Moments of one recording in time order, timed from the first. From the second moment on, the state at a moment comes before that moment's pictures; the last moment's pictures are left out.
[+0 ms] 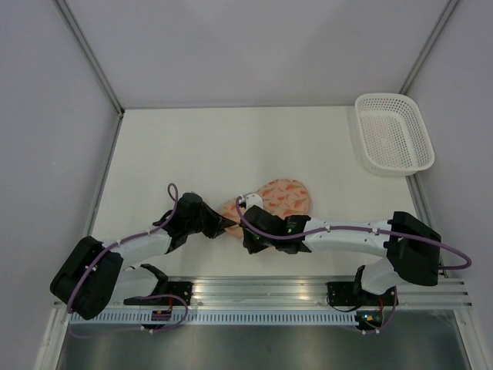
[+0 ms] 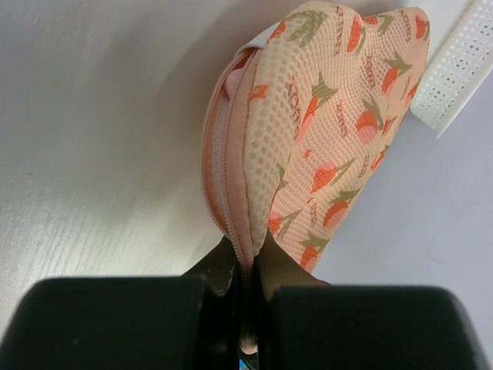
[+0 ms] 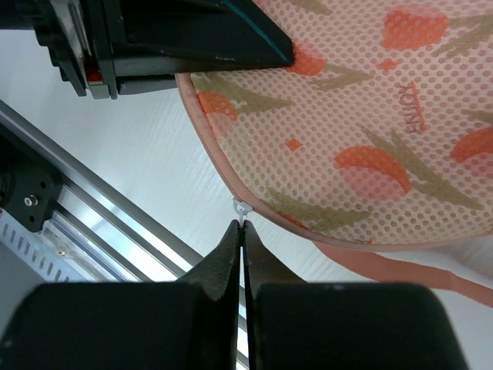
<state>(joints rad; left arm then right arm) -0.54 1.21 0.33 0.15 0.24 -1.43 1.19 1.50 0.90 -0.26 0.15 0.69</state>
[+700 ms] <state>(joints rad) -0.44 1.33 0.48 0.08 0.37 -1.08 1.19 1.51 0.94 -0.53 0.37 0.70</state>
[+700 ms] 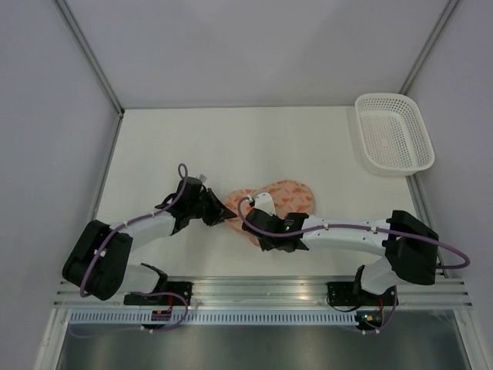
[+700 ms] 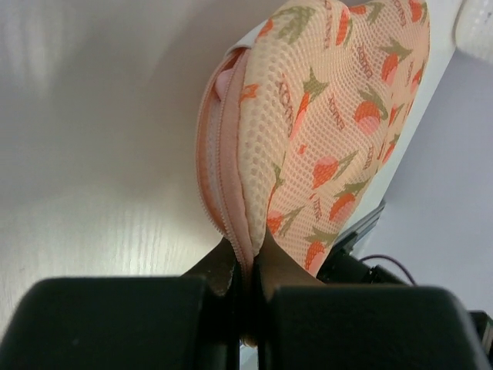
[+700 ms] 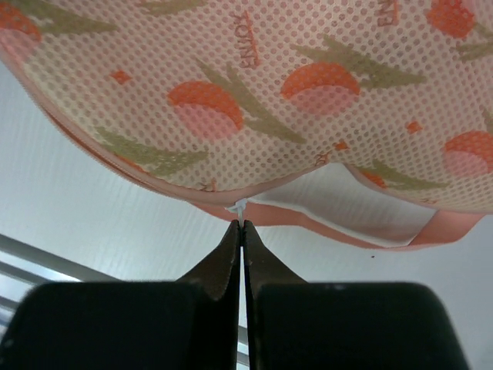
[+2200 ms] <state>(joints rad) -0.22 1.90 1.19 -0.29 0.45 -0.54 1.03 1.44 0.94 -0.68 0.49 0.67</state>
